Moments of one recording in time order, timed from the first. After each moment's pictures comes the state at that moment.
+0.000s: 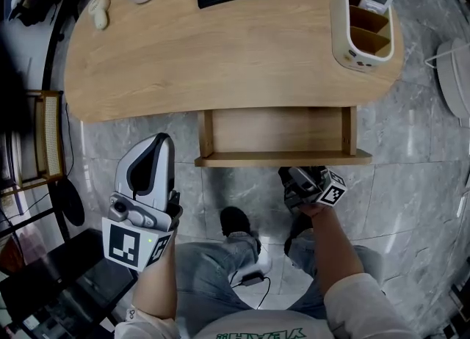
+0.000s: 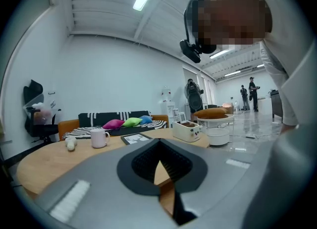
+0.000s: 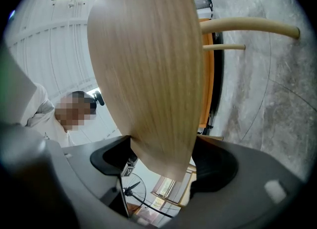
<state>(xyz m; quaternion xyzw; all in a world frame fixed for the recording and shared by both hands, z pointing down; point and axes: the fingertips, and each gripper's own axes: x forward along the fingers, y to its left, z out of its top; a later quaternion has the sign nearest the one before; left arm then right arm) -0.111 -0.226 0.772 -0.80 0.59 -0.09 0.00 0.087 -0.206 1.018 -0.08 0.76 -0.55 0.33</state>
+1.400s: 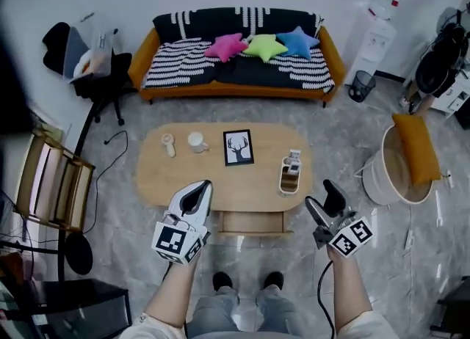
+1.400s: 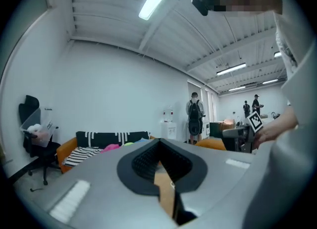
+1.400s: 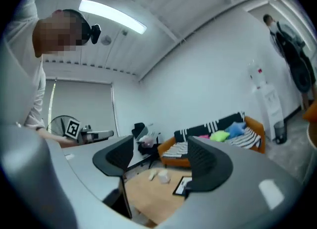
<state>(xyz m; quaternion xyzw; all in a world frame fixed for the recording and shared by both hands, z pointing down) -0.095 -0.277 0.392 -0.81 0.59 -0.02 -0.04 0.178 -0.326 0.422 -0.31 0.94 -0.15 0.05</state>
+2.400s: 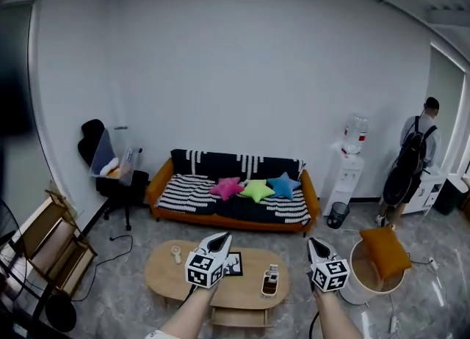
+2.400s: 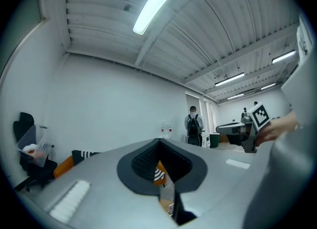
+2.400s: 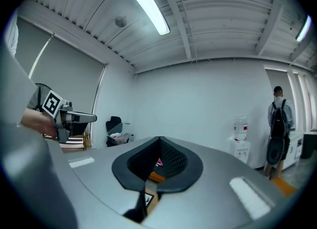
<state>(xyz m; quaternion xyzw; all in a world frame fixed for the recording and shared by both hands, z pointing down) -0.067 -0.288 0.177 -0.82 0.58 0.02 0.00 0.199 -0.333 0.179 -0.46 0.89 0.02 -0.04</state>
